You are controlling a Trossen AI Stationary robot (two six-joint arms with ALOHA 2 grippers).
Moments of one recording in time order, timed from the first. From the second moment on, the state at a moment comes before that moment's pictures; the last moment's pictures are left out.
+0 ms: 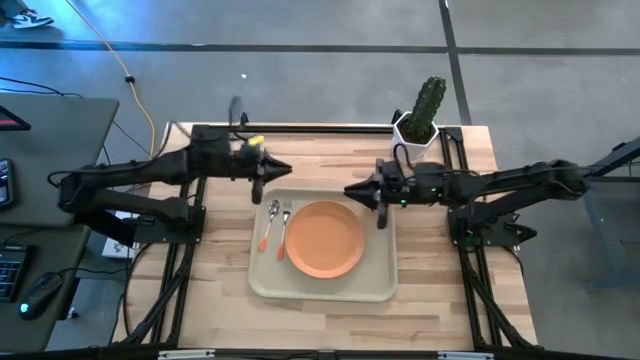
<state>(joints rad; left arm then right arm) 0.24 0.99 0.85 -0.10 0.12 -0.13 0.05 1.15 0.81 0.32 0.08 0.33</state>
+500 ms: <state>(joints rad) 0.20 0.88 0.79 0.18 0.05 -0.10 0.07 0.79 0.75 0.04 -0.09 -0.19</state>
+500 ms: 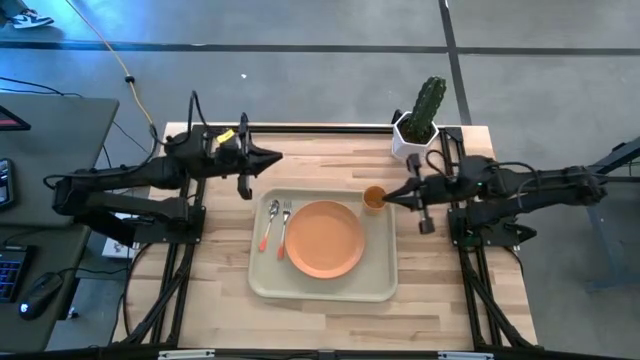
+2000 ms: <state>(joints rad) 0.57 0.71 0.34 0.55 0.36 0.03 0.05 0.21 0.44 -0.11 0.05 -0.08</state>
